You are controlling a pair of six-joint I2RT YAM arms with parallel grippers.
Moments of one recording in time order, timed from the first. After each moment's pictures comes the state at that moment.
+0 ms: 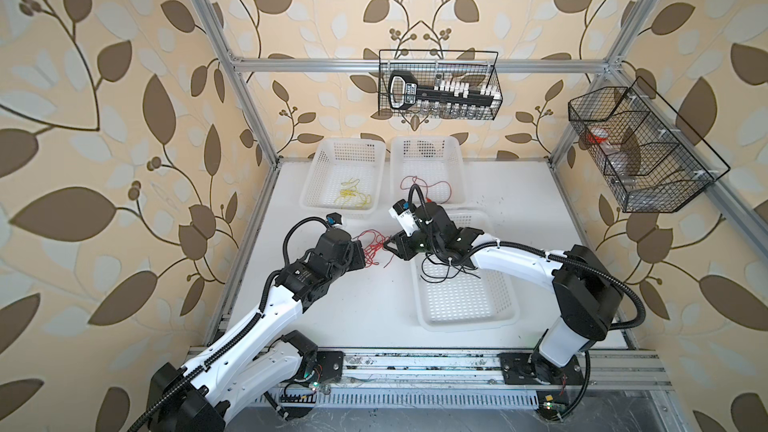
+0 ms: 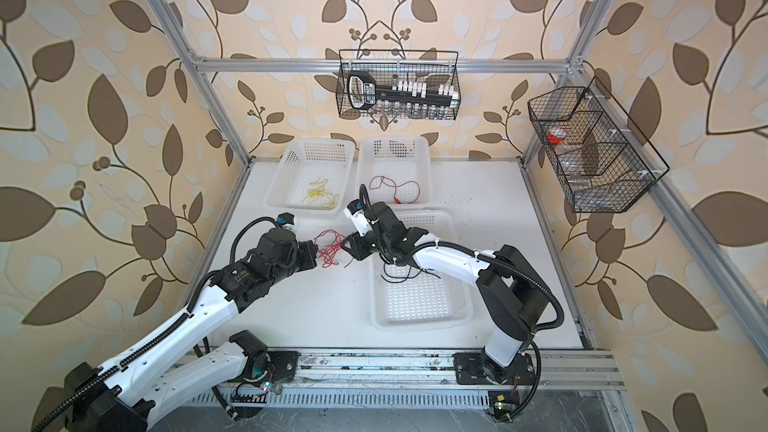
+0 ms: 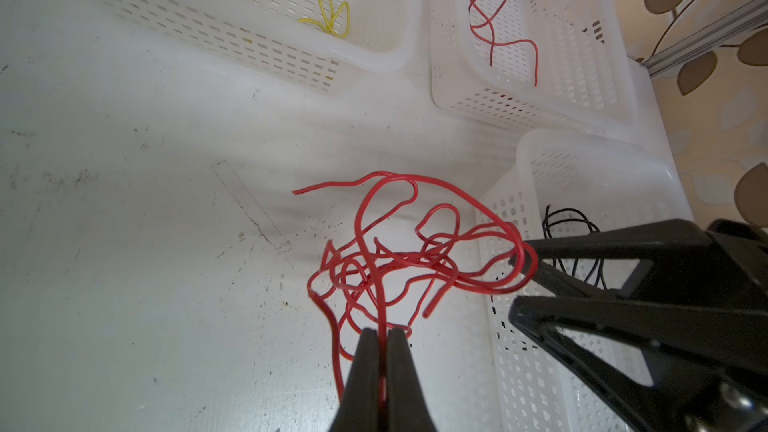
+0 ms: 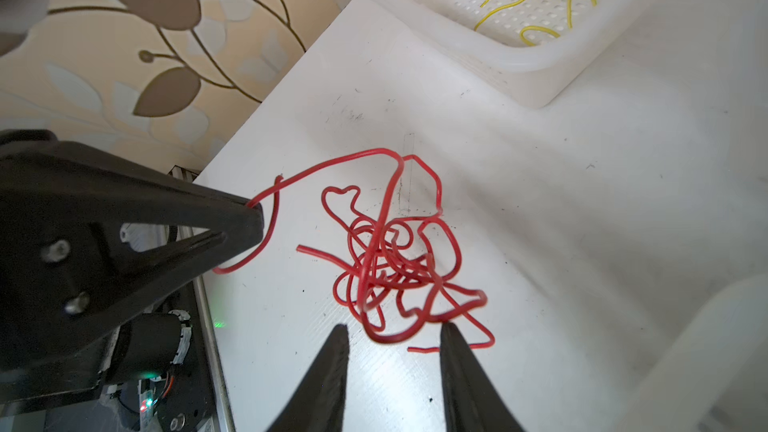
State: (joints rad) left arm -0.51 0.89 0.67 -0.47 -0.11 -0.68; right arm 0.80 1.71 1.13 -0.05 -0.28 0.32
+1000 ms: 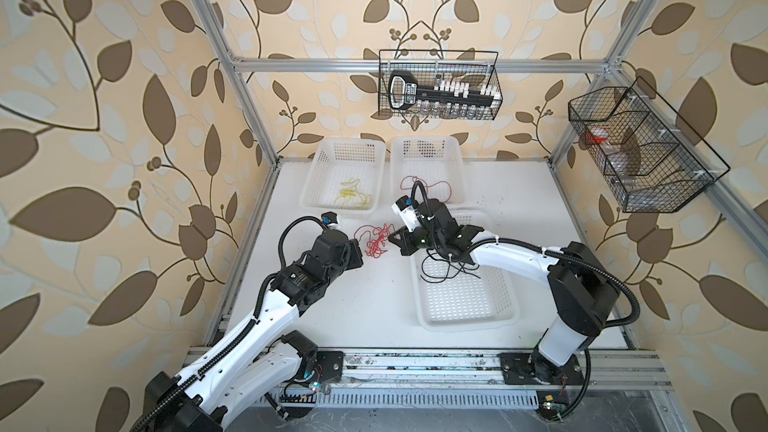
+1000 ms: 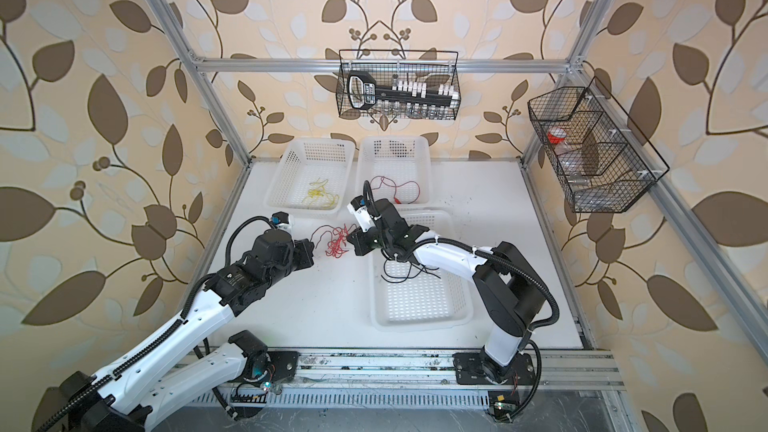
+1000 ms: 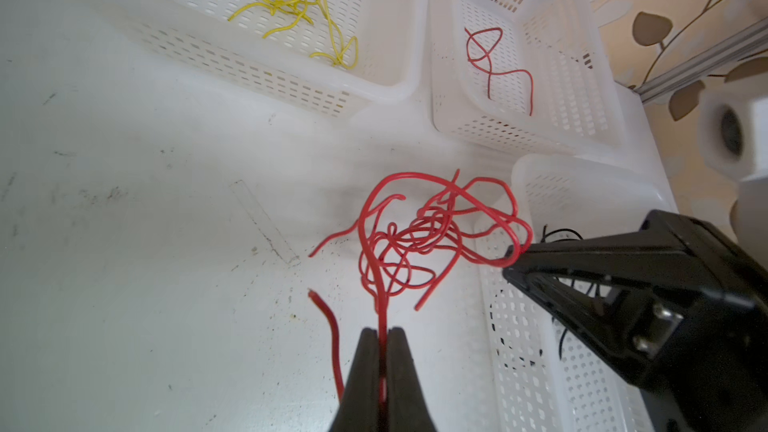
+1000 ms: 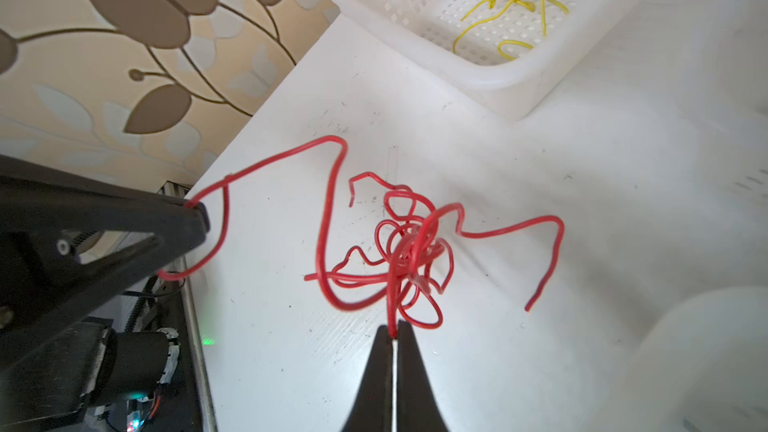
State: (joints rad) left arm -0.51 0.85 0.67 -0.49 -0.19 -0.69; right arm 0.75 1.71 1.11 -0.01 -0.27 0.31
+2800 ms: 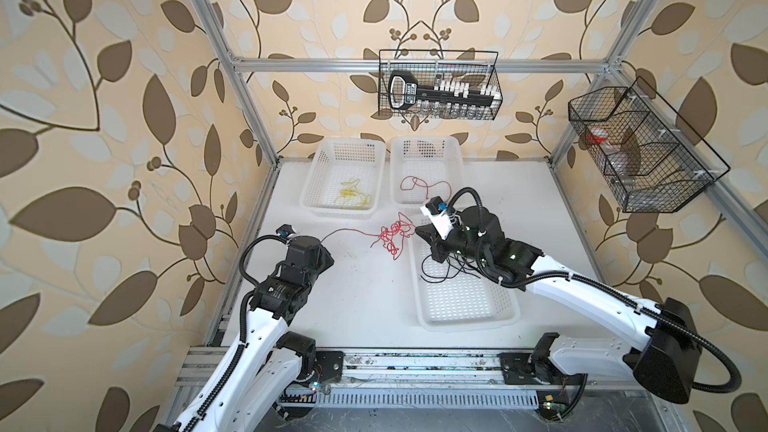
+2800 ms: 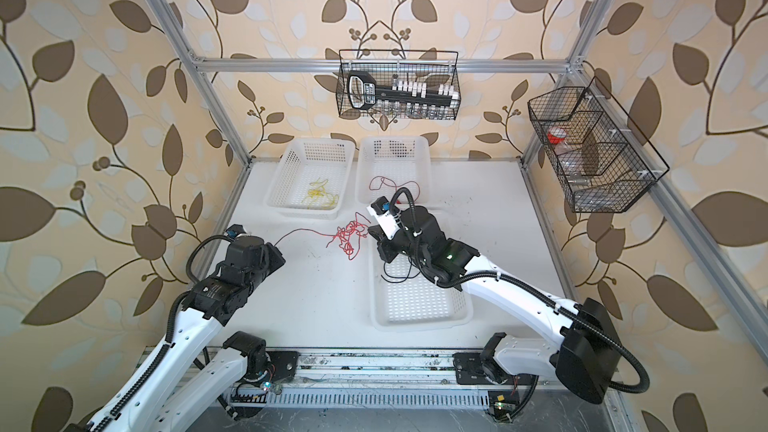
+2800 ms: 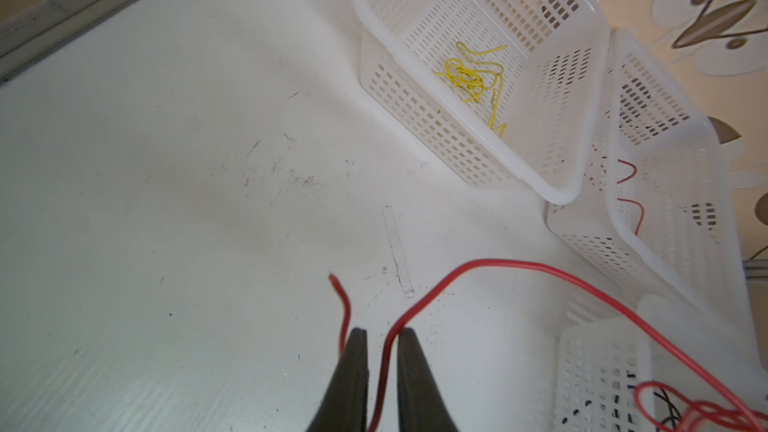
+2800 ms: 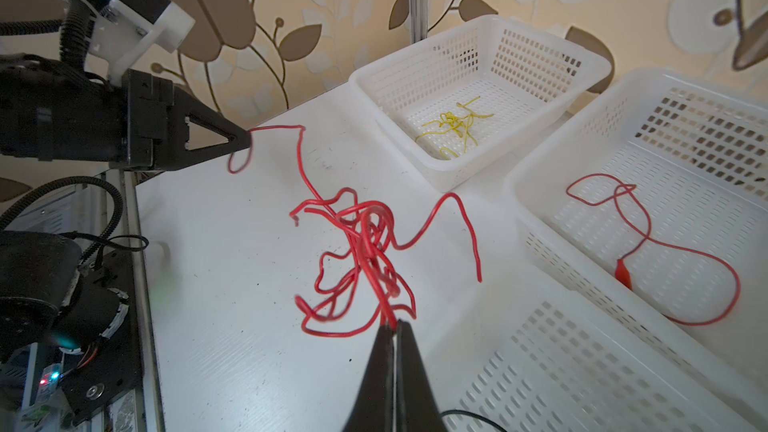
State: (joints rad) left arm -0.25 0.68 0.61 -0.61 -0.25 -0.83; right arm 0.80 1.30 0.97 -0.09 -0.10 0.02
